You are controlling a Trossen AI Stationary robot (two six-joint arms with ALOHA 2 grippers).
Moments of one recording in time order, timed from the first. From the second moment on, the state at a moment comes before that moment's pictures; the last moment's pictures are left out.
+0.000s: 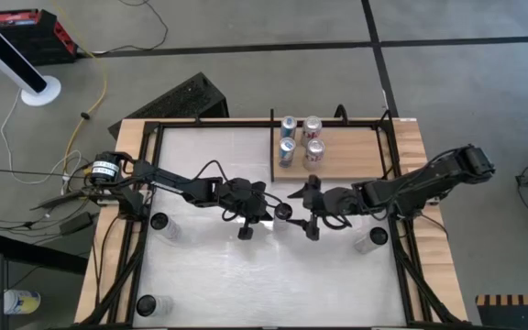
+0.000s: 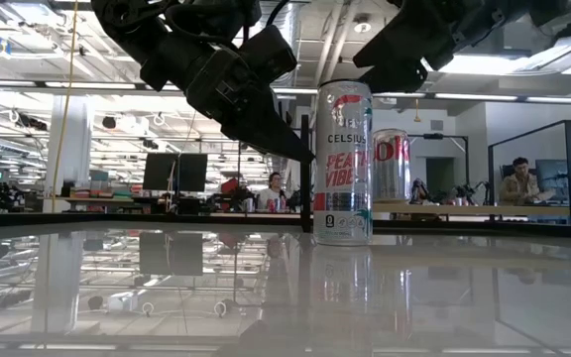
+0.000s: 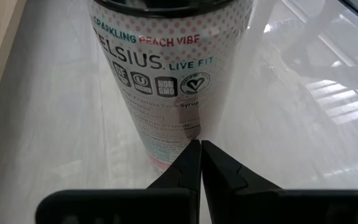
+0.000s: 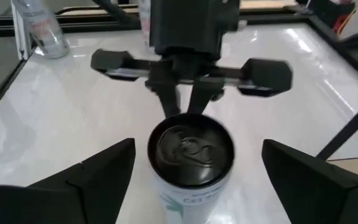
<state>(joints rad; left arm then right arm) -0.01 1.72 0.89 0.31 0.15 0.13 0.23 1.30 0.76 0.08 0.28 0.16</state>
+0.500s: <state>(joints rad) -0.01 1.72 0.89 0.31 0.15 0.14 0.21 1.39 0.75 0.15 0.27 0.15</state>
